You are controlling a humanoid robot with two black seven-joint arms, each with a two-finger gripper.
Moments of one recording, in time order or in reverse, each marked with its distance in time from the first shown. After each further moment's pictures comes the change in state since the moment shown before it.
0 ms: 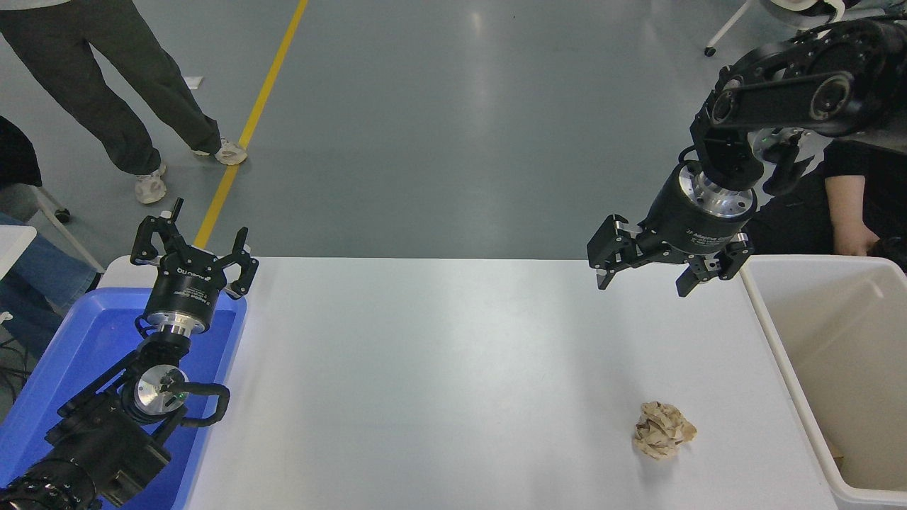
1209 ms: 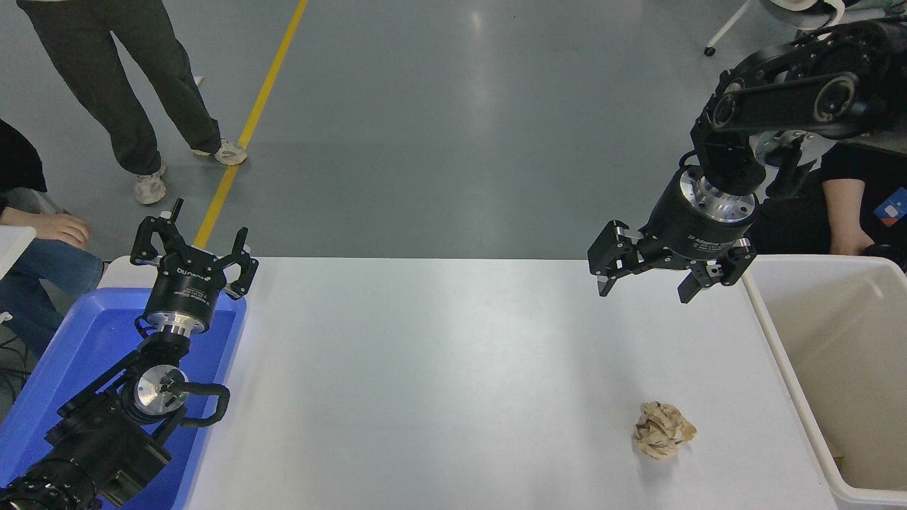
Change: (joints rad) left arm 0.000 0.000 0.000 0.001 0.000 0.000 0.000; right arm 0.031 0.000 -0.004 0.048 0.003 0.000 0.000
